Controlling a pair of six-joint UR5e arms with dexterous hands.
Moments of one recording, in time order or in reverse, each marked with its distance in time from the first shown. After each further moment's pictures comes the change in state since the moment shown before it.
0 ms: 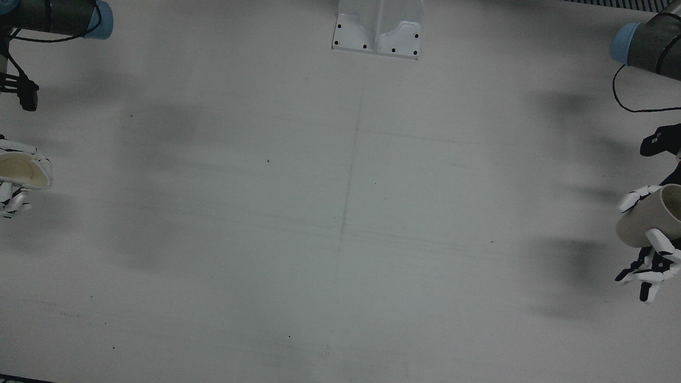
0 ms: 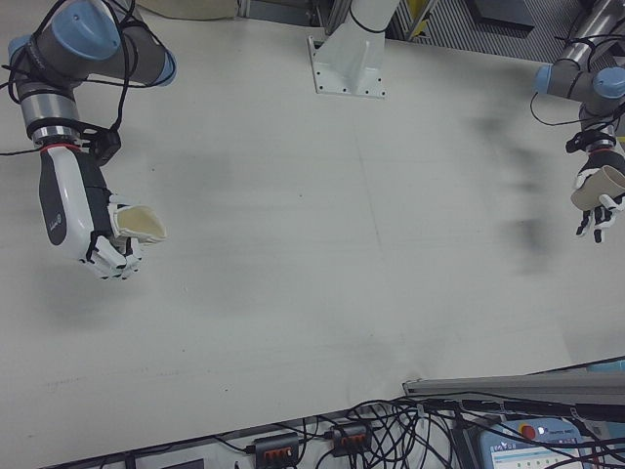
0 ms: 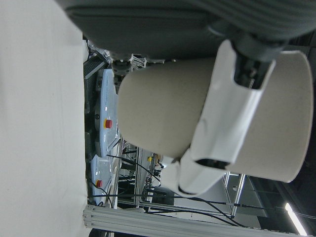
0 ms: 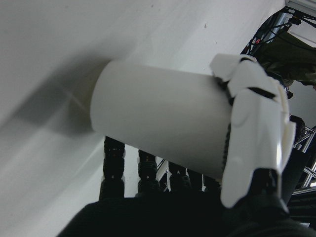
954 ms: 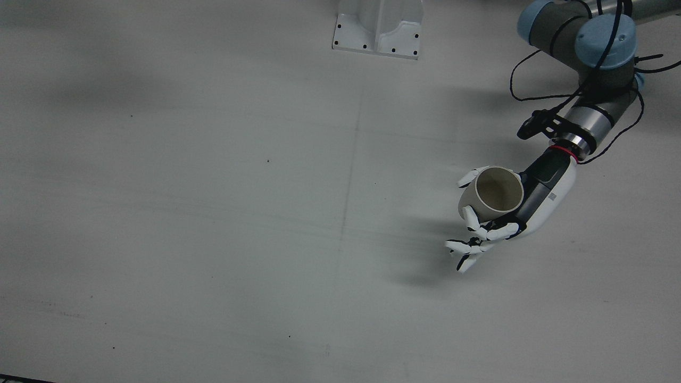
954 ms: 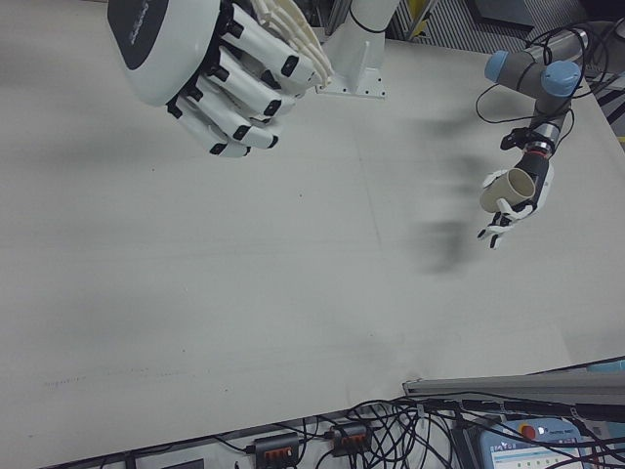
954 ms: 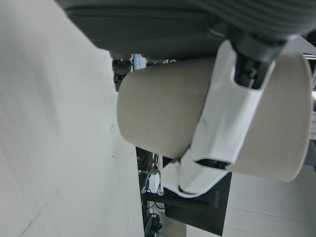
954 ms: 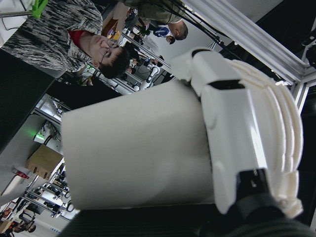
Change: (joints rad) left arm 0.161 -0.467 0.015 0.467 0.112 0.048; right arm 0.195 0.346 0.489 -0.524 0.002 -0.012
